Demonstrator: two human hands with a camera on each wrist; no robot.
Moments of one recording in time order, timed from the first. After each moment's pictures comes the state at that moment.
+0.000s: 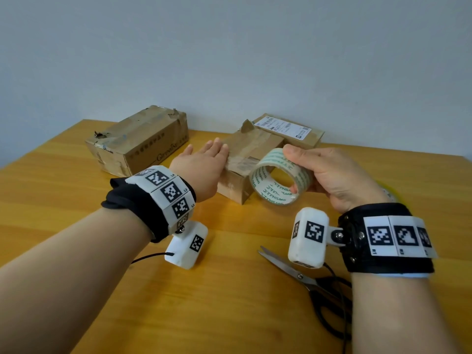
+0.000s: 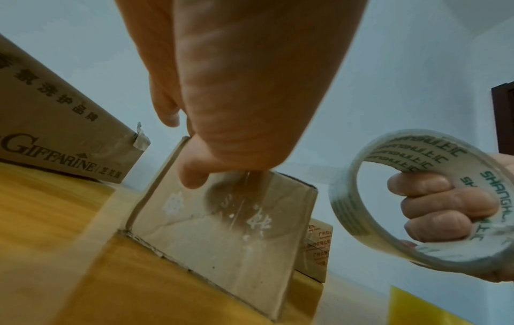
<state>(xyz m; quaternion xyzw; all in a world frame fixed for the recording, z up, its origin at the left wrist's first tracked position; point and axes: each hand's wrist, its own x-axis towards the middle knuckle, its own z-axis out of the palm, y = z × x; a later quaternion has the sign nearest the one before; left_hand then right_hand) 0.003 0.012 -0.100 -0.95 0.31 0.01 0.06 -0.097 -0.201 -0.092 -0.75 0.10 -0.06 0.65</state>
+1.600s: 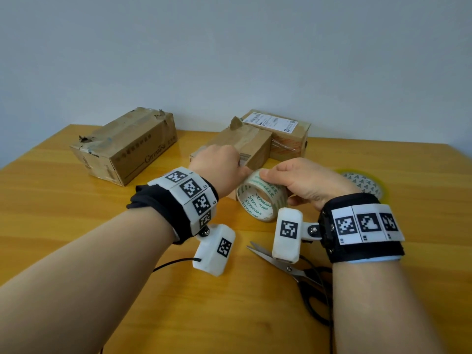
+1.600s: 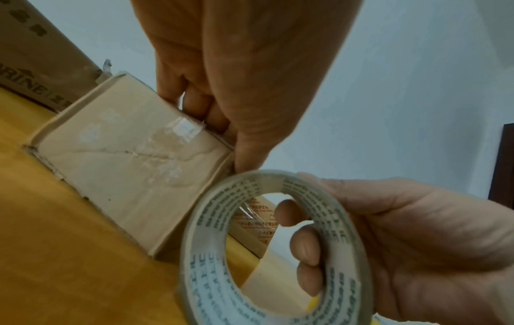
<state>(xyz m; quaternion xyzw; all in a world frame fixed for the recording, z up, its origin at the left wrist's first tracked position) -0.006 -0.040 -0.103 -0.95 0.29 -0.04 -0.07 -0.096 -0.200 -0.106 -0.86 0.15 0.06 0.49</state>
